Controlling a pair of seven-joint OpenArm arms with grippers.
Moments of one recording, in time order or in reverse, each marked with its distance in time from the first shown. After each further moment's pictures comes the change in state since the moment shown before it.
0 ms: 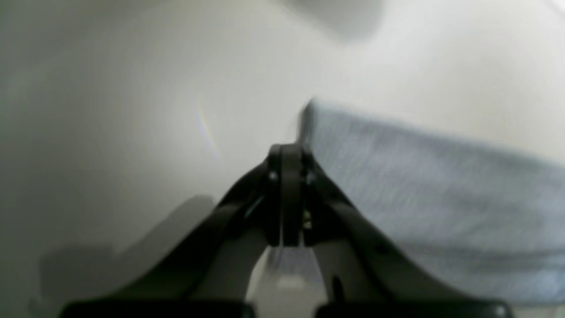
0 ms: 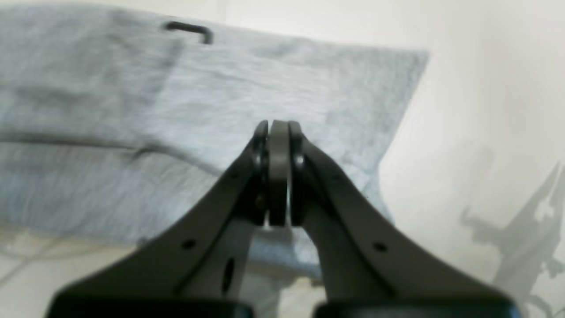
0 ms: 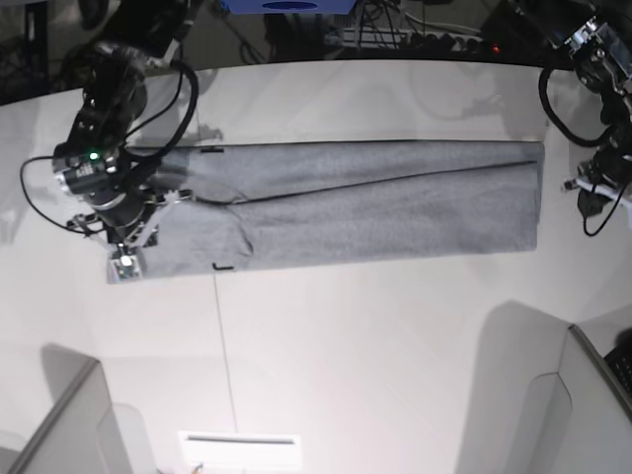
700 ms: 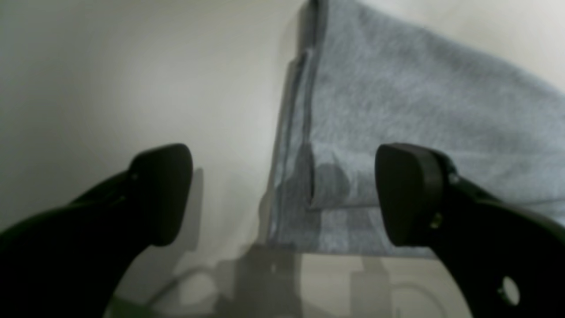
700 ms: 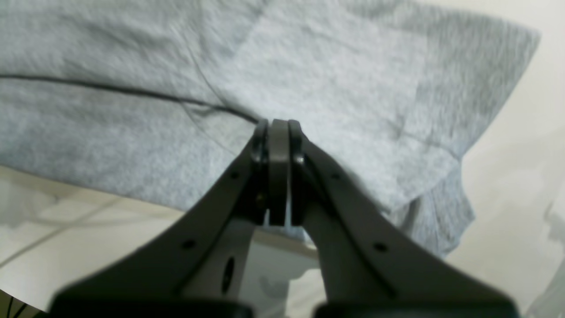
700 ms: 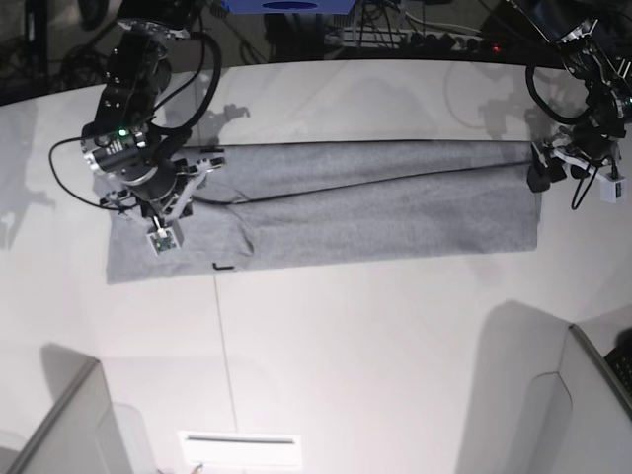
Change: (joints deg) left arm -0.3 0.4 1.2 -16.8 -0.3 -11.5 -4.8; right arm -5.1 -2.9 -4.2 0.2 -0.1 0.0 -0.1
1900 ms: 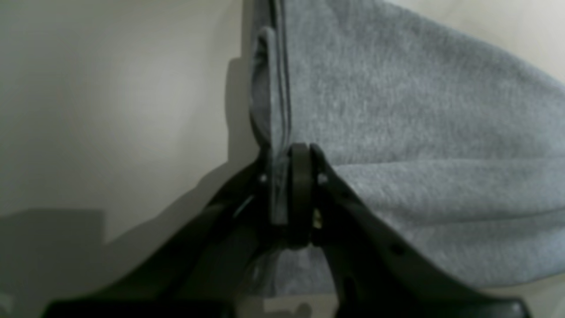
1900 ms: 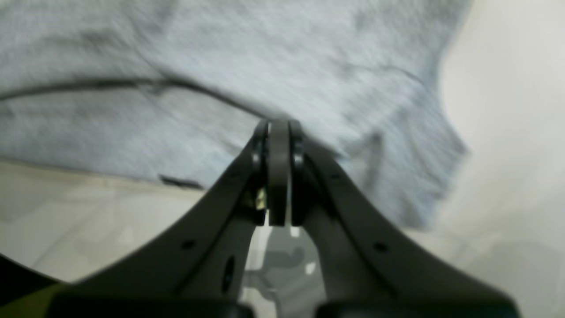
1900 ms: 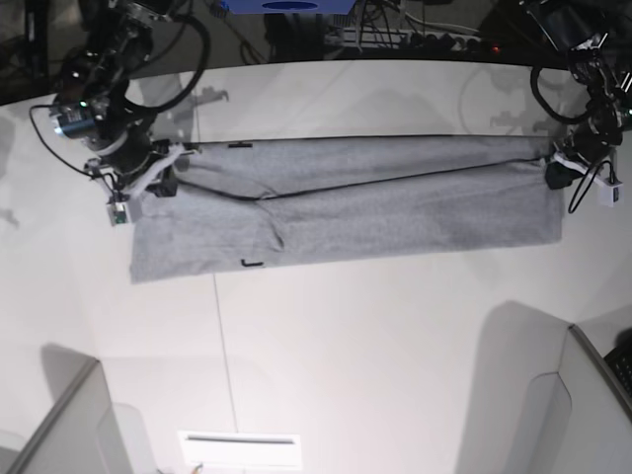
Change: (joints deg) left arm -0.1 -5.0 5.0 -7.6 0.6 0.4 -7.5; right arm -5.6 2.3 12.7 0.2 20.5 -0.2 -0.3
